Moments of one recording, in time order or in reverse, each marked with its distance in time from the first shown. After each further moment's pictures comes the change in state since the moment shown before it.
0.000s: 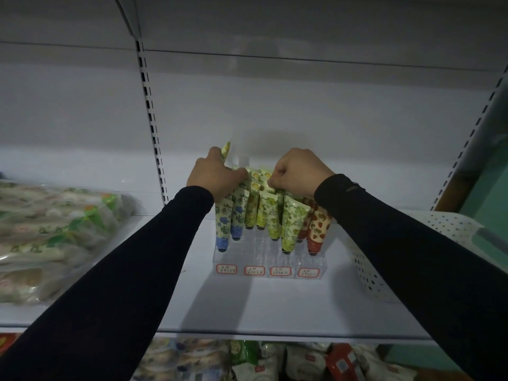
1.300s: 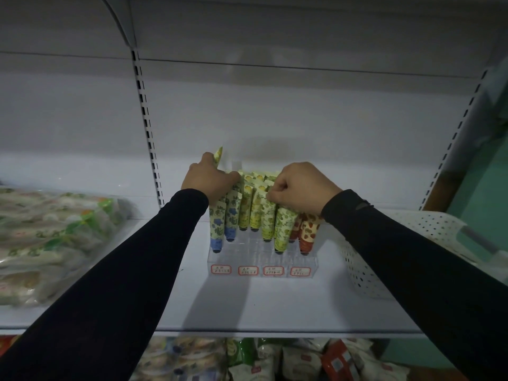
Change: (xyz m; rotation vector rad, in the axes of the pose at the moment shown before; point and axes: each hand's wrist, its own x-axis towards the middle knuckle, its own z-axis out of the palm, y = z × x) left_hand -0.002 0.001 0.000 -0.003 -0.009 -0.029; right_hand -0.031 0.010 -0.004 -0.034 -0.027 -0.102
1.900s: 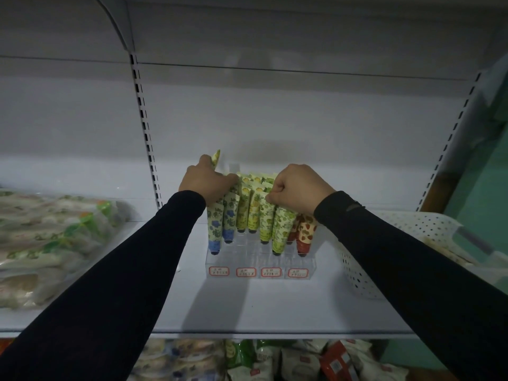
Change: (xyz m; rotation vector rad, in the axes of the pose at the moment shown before) left_hand -0.003 0.002 -0.003 0.019 -0.004 -0.005; right_hand 0.001 -0.001 0.001 -0.007 0.011 0.076
